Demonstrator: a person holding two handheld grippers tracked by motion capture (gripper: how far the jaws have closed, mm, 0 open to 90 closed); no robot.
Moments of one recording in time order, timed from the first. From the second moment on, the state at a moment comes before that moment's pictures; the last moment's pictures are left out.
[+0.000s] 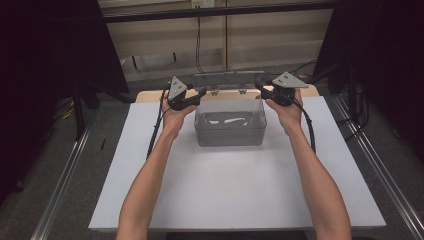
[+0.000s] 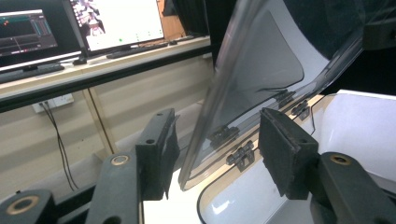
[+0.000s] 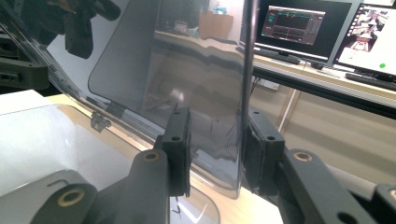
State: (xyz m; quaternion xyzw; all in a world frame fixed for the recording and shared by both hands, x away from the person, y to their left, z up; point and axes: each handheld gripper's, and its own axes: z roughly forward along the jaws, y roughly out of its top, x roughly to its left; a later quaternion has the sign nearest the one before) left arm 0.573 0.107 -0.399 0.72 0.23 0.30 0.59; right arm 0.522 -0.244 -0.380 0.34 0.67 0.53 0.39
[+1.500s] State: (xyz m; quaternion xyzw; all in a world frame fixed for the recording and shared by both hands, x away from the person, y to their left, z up) left arm 0.588 0.113 -0.405 0.72 0.26 0.28 0.58; right arm 0.544 -0.250 -0.406 0.38 0.67 0.52 0.37
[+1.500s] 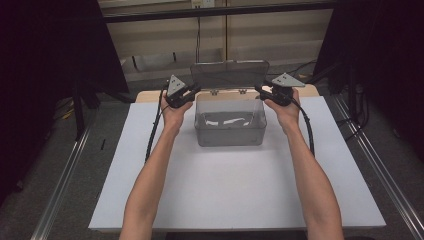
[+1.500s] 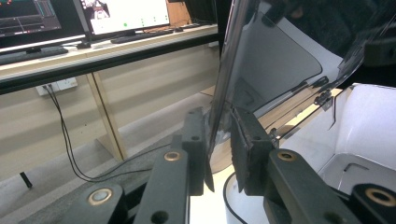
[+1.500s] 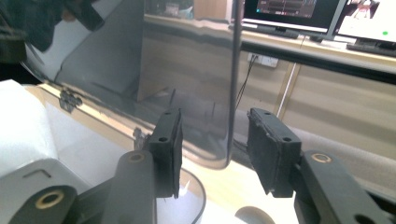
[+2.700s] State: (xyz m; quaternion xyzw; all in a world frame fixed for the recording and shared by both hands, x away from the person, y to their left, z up) left arm 0.597 0.112 -0.410 0.73 0.26 0.28 0.57; right arm 0.559 -0.246 -0.417 0.40 0.66 0.53 0.35
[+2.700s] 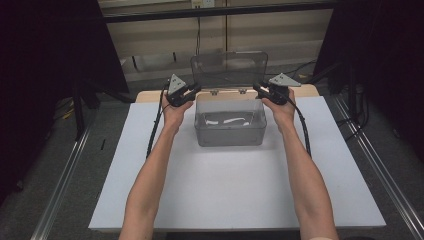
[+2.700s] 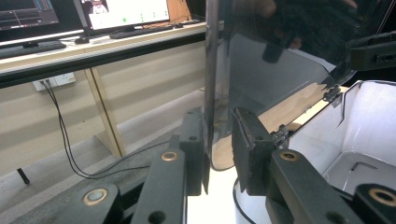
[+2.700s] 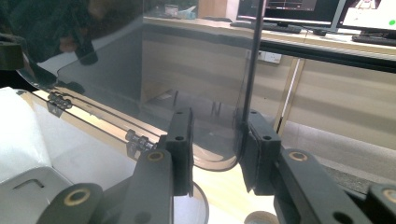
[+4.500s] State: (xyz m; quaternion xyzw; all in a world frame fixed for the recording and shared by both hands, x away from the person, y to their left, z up) left arm 0.608 0.102 -0.420 0.73 0.30 0.26 0.56; right arm 0.573 -0.247 -0.422 0.42 0.67 0.52 0.33
